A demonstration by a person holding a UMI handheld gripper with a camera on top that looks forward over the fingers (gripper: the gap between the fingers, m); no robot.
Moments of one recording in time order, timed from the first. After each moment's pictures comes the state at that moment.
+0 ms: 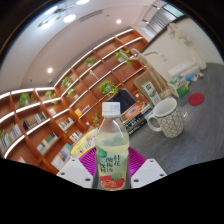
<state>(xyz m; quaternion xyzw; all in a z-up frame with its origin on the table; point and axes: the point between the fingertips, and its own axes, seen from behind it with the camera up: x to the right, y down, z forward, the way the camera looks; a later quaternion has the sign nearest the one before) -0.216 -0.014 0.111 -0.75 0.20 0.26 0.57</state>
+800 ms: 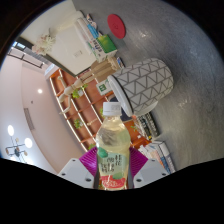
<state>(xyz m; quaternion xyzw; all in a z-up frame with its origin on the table) -0.139 0.058 0.172 -0.38 0.58 0.64 0.33</state>
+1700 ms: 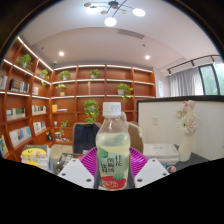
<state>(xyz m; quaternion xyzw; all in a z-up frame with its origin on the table) 0.025 0.063 0.254 -0.73 0.06 -0.04 0.68</state>
